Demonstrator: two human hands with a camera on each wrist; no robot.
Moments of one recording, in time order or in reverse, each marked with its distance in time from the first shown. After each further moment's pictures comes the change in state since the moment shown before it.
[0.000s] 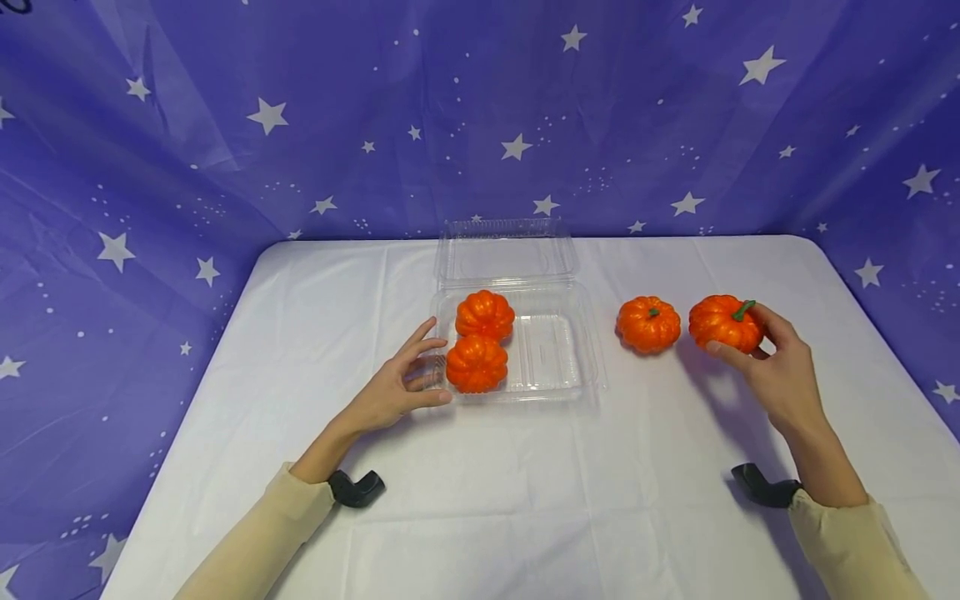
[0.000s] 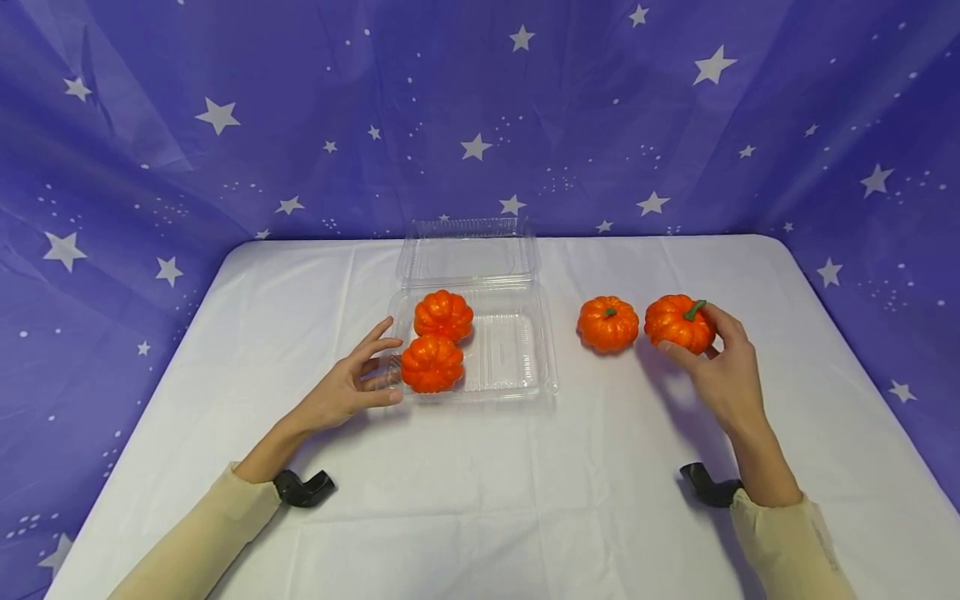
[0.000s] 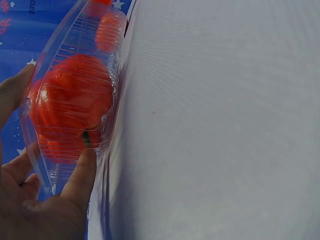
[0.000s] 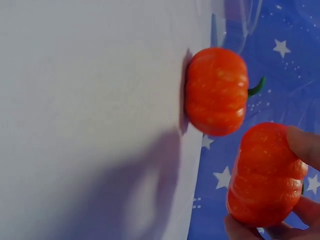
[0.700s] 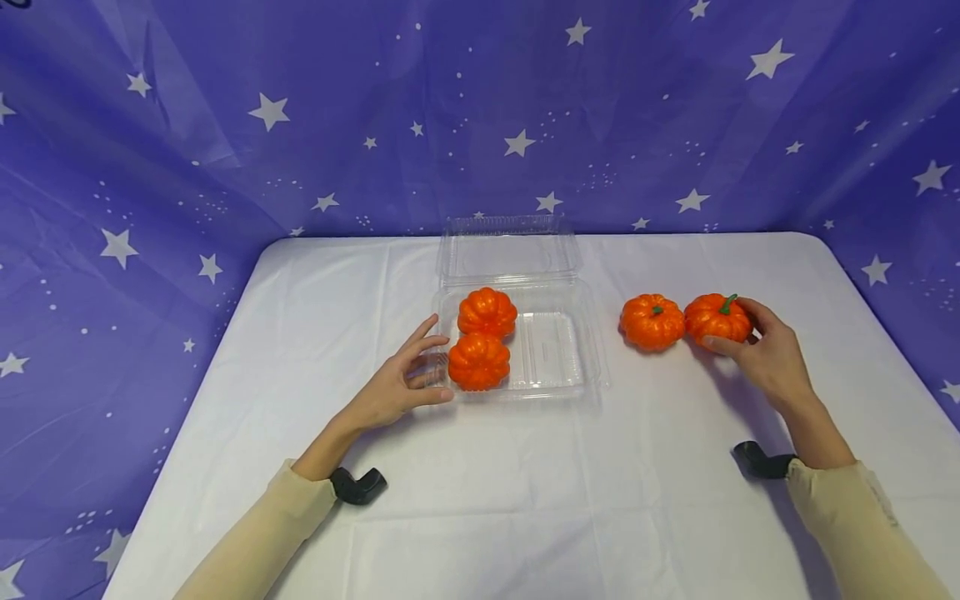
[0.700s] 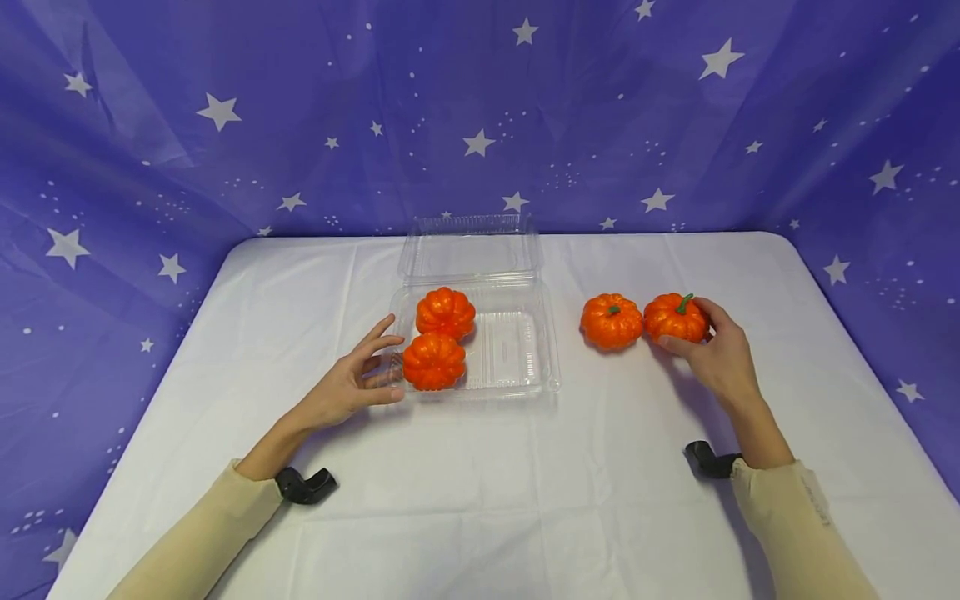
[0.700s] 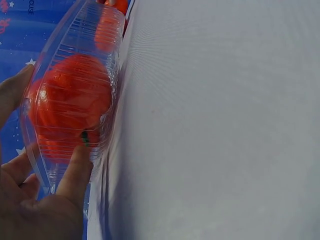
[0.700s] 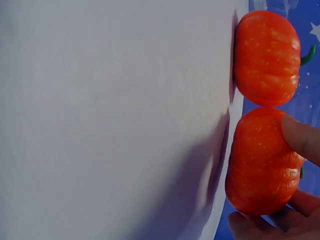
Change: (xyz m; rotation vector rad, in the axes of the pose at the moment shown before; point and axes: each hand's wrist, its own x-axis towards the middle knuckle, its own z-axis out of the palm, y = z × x) left_hand 0.000 0.000 -0.001 -0.015 -0.006 0.008; right_hand 0.032 0.027 0.007 -0.083 -0.143 0.027
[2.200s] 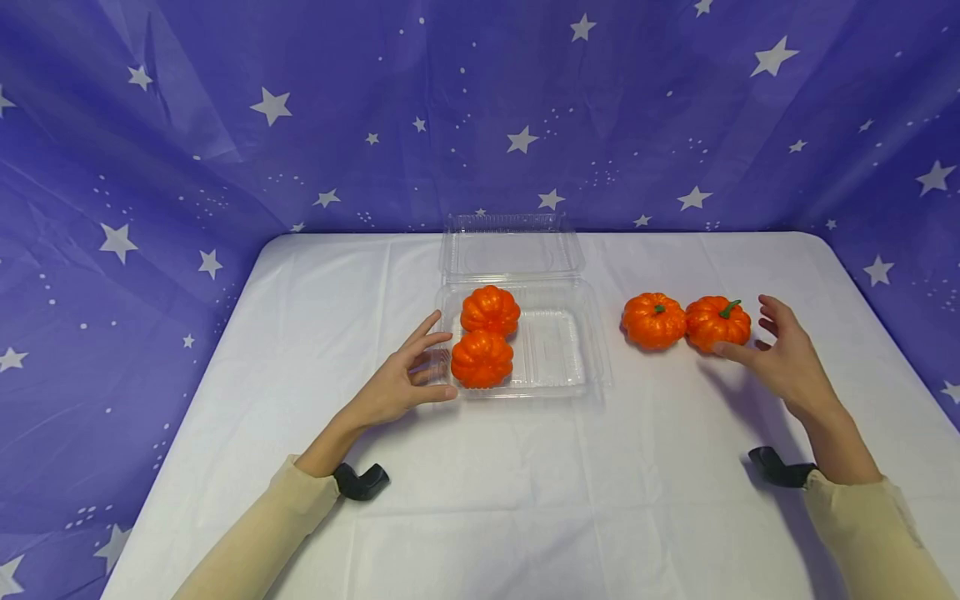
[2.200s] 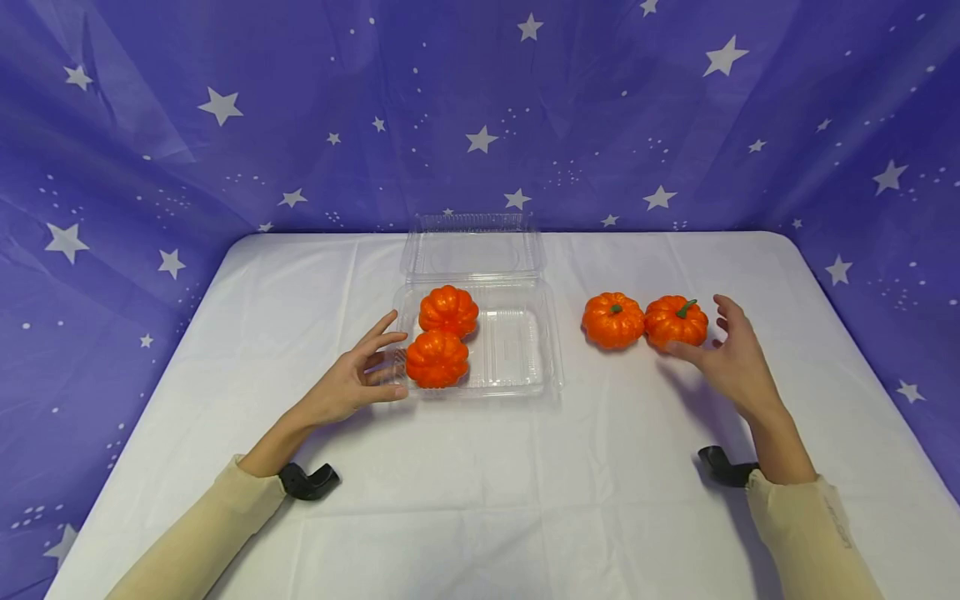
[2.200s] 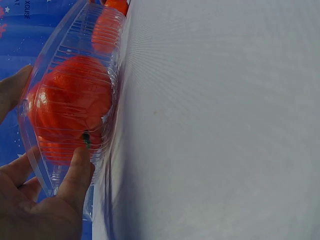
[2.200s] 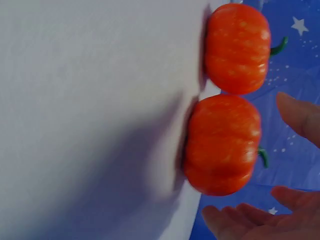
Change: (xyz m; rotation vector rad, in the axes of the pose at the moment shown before) left_hand 0.002 0.004 0.003 0.067 0.031 0.006; right_hand -0.012 -0.012 -0.014 -0.040 -0.097 0.034
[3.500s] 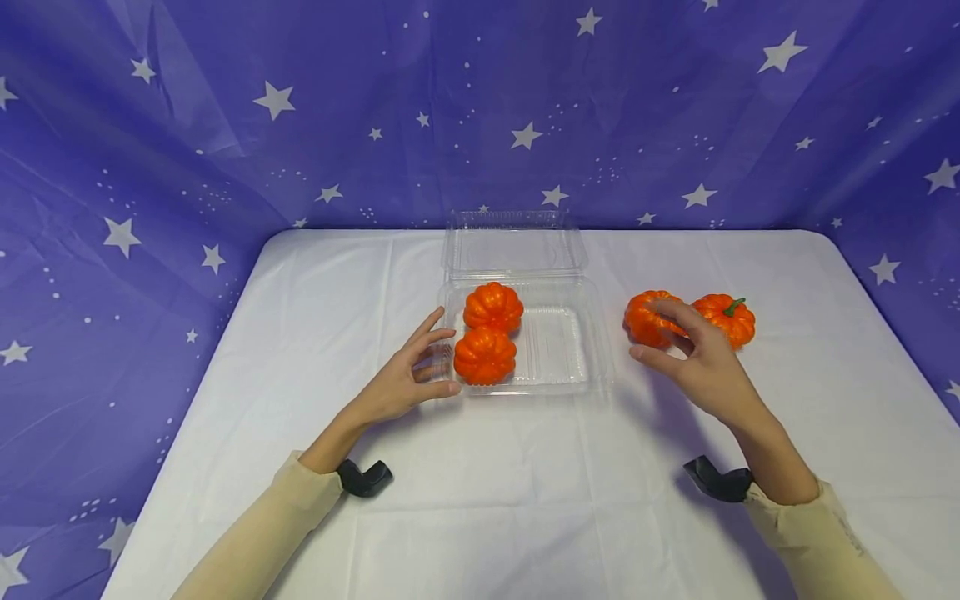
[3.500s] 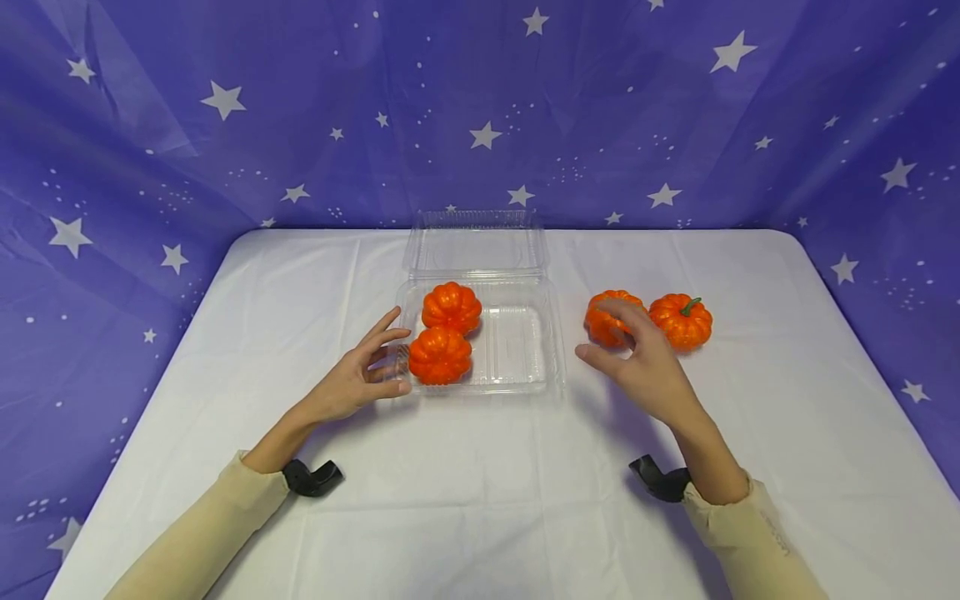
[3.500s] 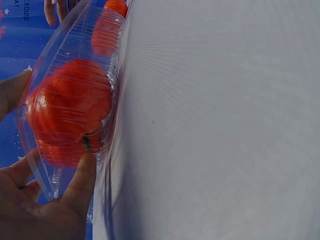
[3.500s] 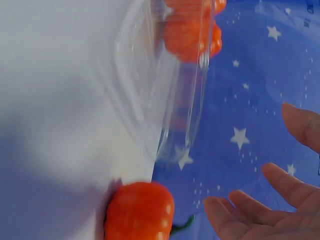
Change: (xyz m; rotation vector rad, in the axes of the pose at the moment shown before) left_hand 0.001 0.001 0.001 0.030 -0.012 0.008; right_hand -0.035 -0.093 0.061 0.167 -0.128 -0.302
